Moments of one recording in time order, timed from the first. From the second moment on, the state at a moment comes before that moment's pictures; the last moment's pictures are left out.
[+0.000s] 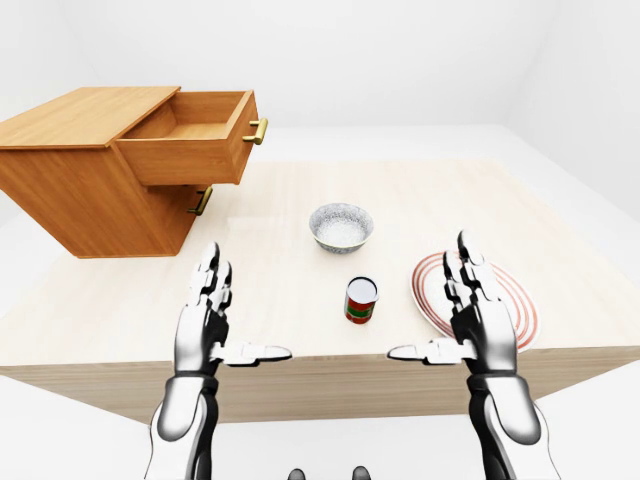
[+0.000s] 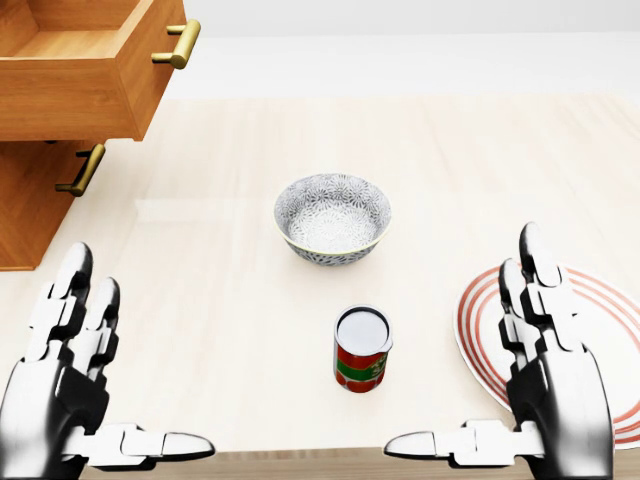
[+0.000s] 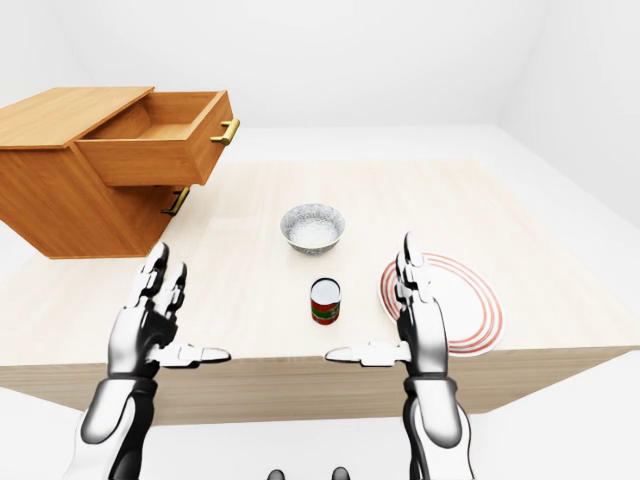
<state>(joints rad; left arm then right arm) 0.21 0.01 0.08 -0.44 -0.09 0.09 -0.13 0.27 -0.01 -0.03 -0.56 -0.02 0.09 0.06</state>
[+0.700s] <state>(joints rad) 0.37 -0.04 0.16 -0.69 -0.15 0.08 -0.24 0.50 -0.02 0.03 -0.94 -0.02 0.09 0.08</state>
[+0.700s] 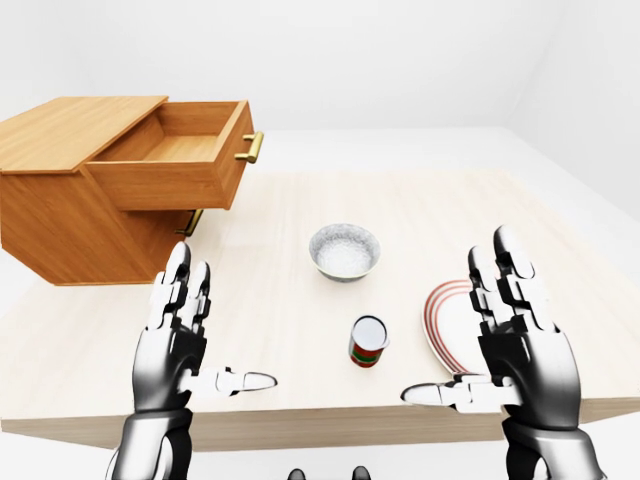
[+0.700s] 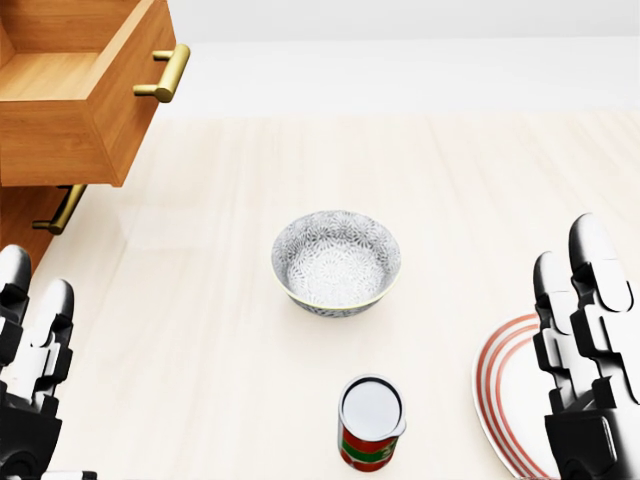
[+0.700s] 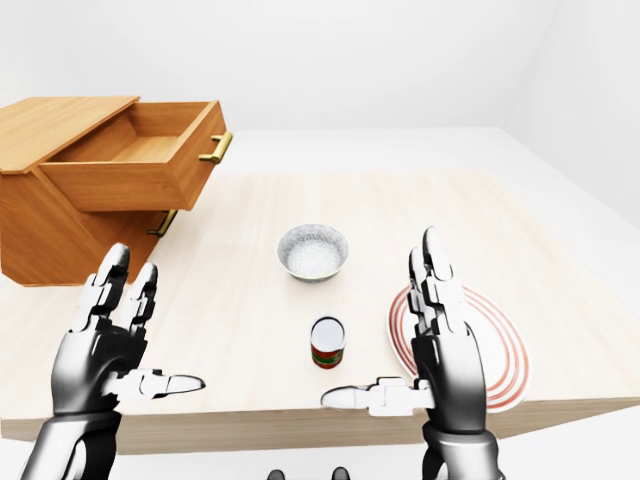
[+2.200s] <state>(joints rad) 0.39 -0.04 0.17 -0.69 -0.17 0.07 -0.26 0.48 0.00 0.01 -0.92 -0.05 0.09 0.06</state>
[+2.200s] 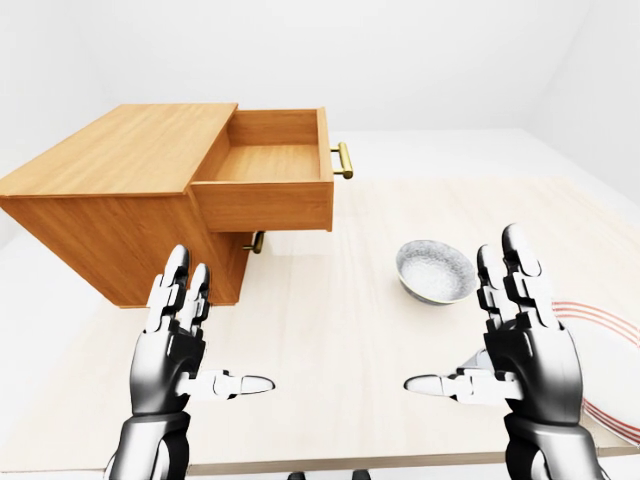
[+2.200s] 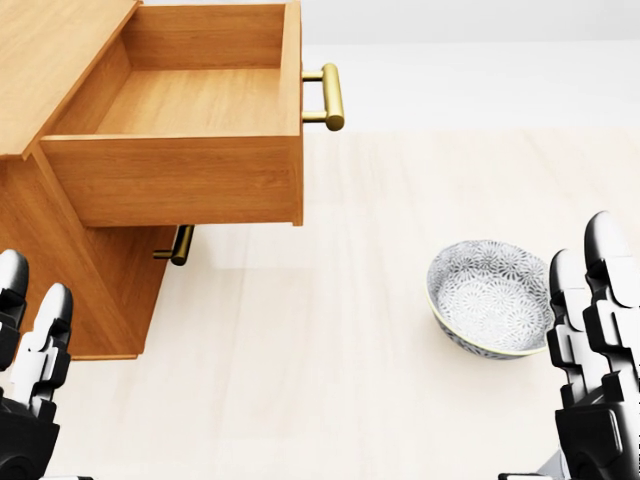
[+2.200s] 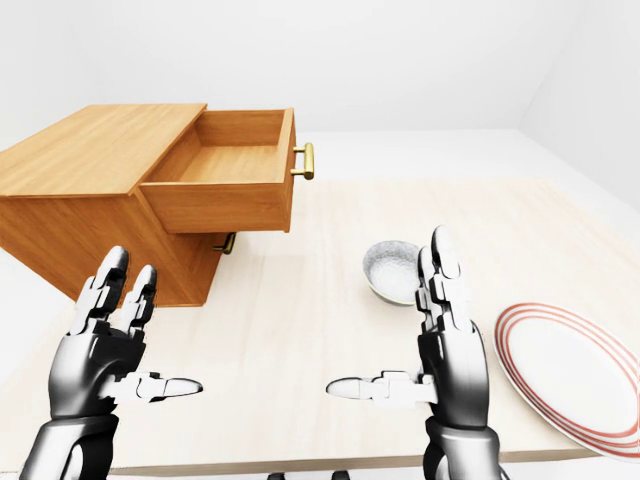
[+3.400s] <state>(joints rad) 0.39 -0.05 0.18 -0.71 -0.18 0.09 -0.27 0.47 -0.03 -0.15 -1.05 0.04 0.09 0.13</state>
